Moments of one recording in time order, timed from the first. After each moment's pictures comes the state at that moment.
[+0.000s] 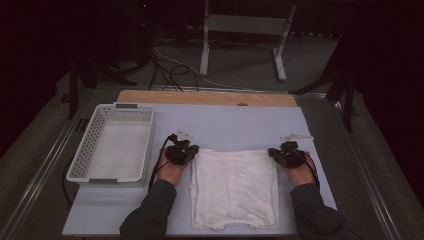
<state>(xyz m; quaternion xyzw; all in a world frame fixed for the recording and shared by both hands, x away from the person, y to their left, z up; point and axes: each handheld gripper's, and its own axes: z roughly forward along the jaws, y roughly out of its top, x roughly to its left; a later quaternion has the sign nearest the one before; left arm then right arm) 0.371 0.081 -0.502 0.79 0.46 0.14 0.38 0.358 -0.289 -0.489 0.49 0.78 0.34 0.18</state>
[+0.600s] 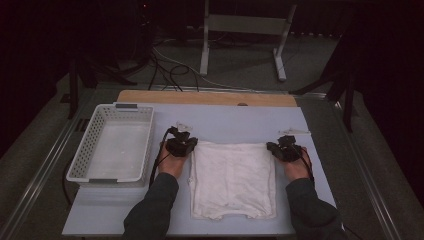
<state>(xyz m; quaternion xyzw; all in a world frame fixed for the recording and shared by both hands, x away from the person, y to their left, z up) 0.391 0.079 -0.494 0.78 0.48 0.15 0.38 0.378 -0.285 -0.493 0.51 0.76 0.36 0.19</state>
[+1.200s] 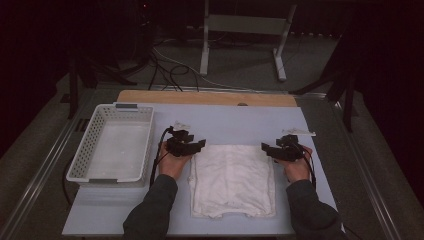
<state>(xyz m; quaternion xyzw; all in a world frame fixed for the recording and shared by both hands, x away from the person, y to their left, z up) 0.387 0.083 -0.488 0.75 0.47 0.09 0.45 0.374 -0.288 -0.489 0.53 0.73 0.39 0.18</state>
